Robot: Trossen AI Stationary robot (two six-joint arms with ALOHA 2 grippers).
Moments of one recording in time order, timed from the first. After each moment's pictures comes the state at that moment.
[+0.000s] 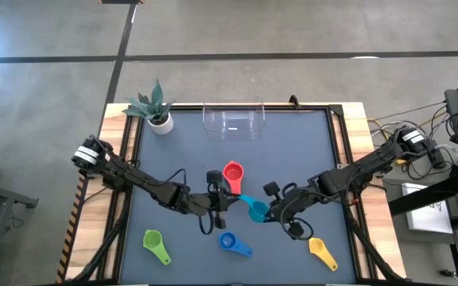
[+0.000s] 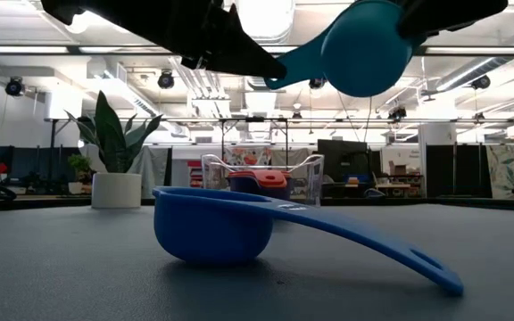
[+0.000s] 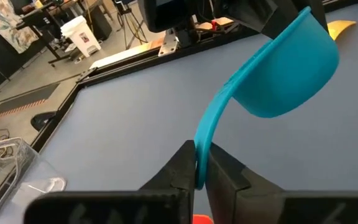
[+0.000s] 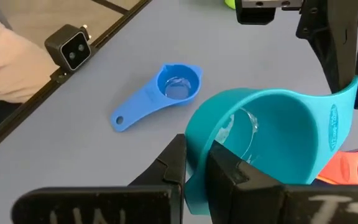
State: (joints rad) left arm -0.38 1.71 0.92 0.37 -0.58 0.13; right arm 0.41 1.36 0.86 -0.13 -0.01 -0.14
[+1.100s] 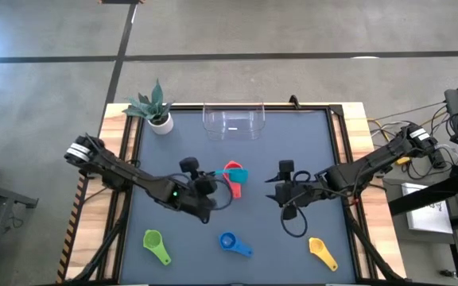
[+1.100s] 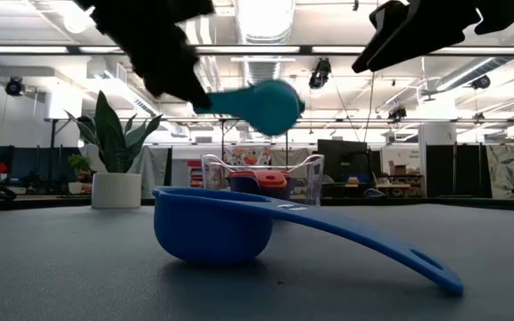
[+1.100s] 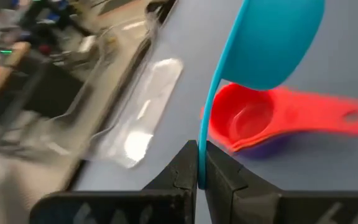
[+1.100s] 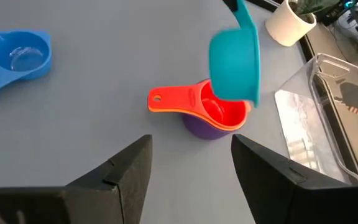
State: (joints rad) left arm -0.38 1.64 1.08 -0.53 -0.98 -0.35; right arm 0.41 1.26 0.86 -0.34 0.48 -0.03
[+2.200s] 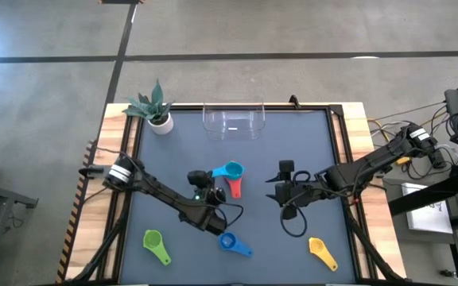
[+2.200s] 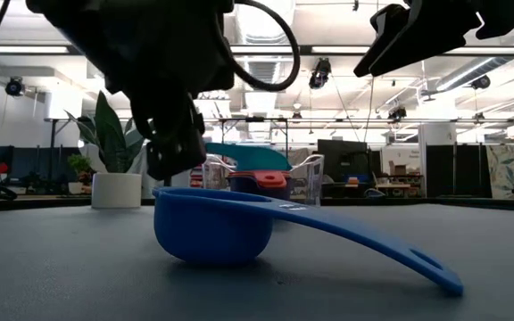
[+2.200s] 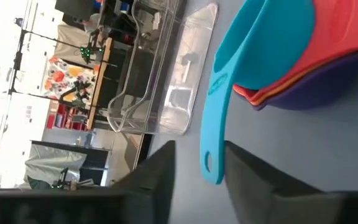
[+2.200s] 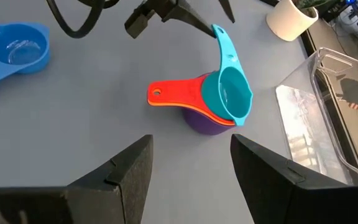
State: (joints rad) left arm -0.42 2.08 1.37 -1.13 -1.19 -0.72; right arm 0.41 1.26 0.85 -0.35 0.47 -0.02
